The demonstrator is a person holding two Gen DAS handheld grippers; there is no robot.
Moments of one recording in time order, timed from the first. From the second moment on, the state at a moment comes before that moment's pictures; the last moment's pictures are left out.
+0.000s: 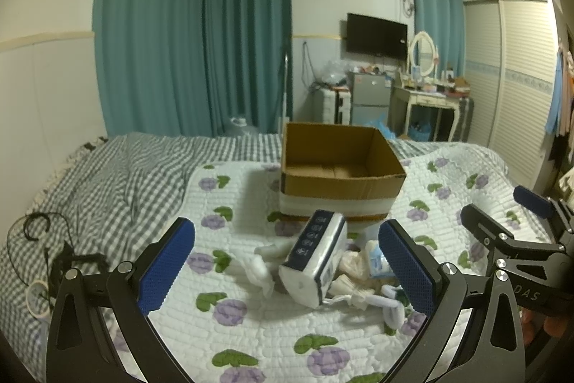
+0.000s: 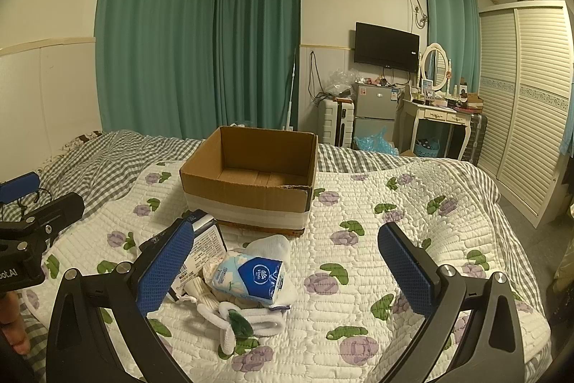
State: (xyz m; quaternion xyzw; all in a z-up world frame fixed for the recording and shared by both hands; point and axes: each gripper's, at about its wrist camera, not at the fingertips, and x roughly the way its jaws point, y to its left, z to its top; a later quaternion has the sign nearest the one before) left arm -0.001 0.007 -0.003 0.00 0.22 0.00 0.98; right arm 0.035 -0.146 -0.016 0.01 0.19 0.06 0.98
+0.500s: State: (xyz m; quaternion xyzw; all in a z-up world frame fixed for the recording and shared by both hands) left arm -0.003 -0.002 0.008 0.00 0.20 -0.01 0.98; right arm 0.029 -0.145 -0.013 0.01 0.18 0.06 0.98
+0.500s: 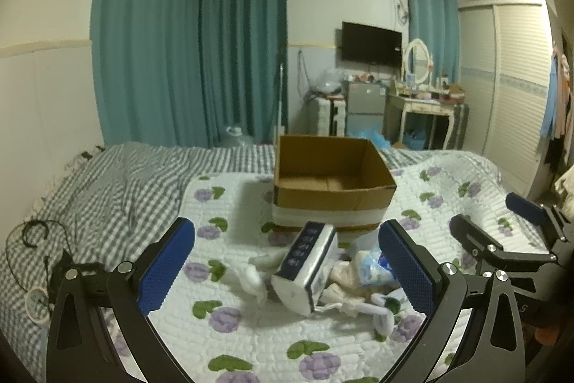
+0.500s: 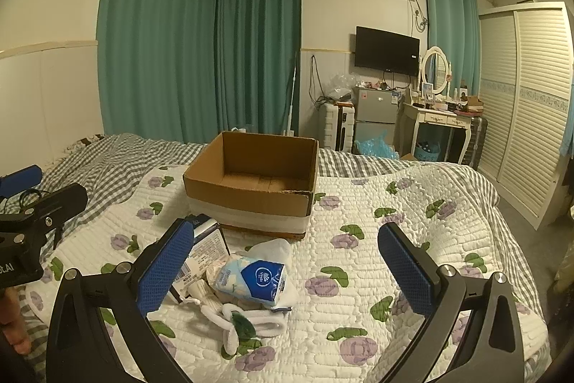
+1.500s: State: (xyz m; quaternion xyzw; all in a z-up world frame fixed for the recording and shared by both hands) left arm 0.035 0.027 -0.038 -0.02 0.28 0.04 0.96; right arm 0.118 -0.107 -0.098 0.01 0.32 0.11 0.94
